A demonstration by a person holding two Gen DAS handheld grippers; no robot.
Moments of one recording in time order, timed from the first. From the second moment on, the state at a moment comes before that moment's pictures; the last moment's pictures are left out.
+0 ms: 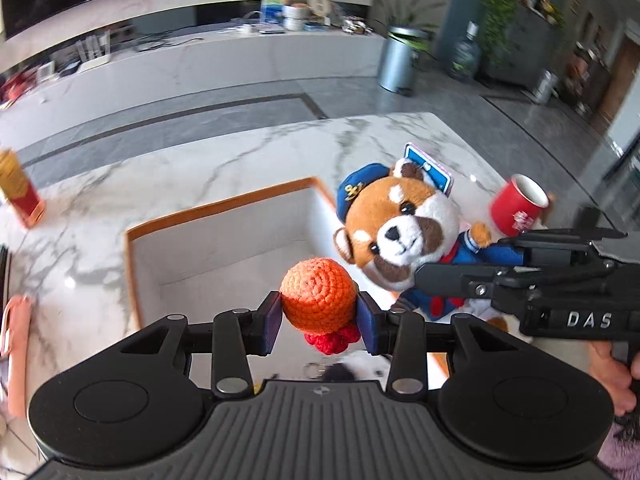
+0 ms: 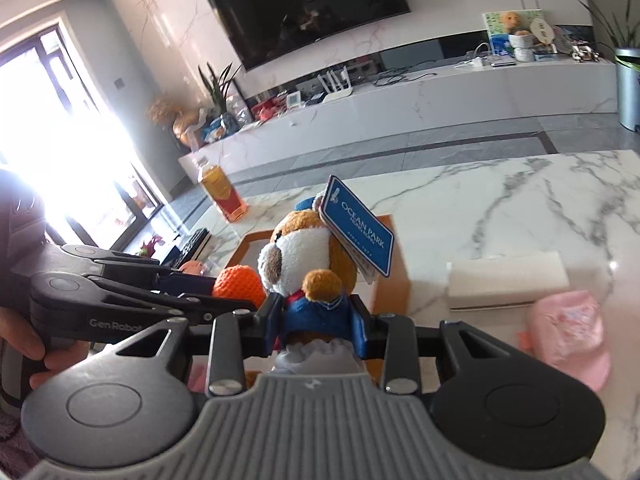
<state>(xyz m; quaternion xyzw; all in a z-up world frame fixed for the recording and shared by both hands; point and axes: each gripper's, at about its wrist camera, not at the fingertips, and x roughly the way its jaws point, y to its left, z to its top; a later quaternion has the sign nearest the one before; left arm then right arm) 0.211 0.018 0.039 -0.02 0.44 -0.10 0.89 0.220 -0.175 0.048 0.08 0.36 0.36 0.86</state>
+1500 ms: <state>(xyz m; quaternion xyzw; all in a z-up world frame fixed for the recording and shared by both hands) 0.226 0.077 -0.044 -0.08 0.45 -0.12 0.88 0.258 -0.033 -0.028 -0.31 0.48 0.25 0.78</state>
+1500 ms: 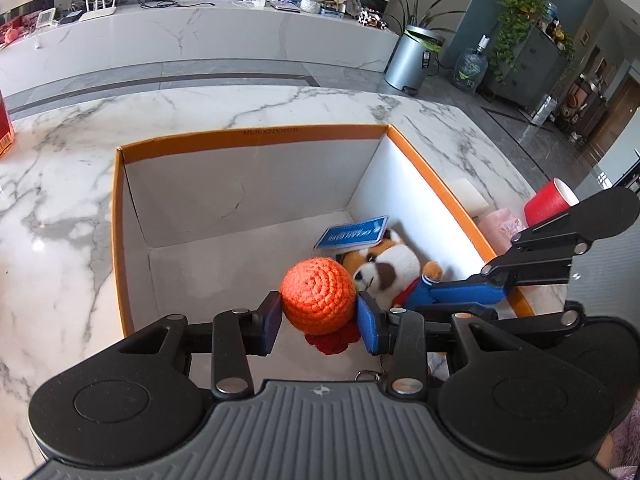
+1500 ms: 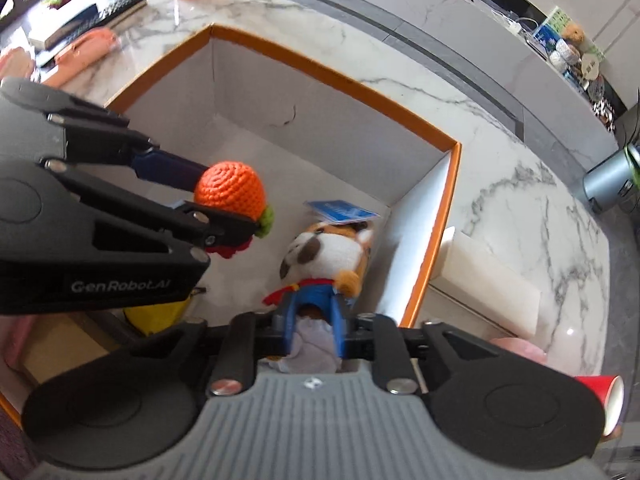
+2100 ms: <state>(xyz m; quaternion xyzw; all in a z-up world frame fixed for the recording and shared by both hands) 0.230 0.044 -0.067 -0.01 0.50 -0.16 0.85 0.231 -0.062 0.007 -0.30 0.44 0.27 0.81</state>
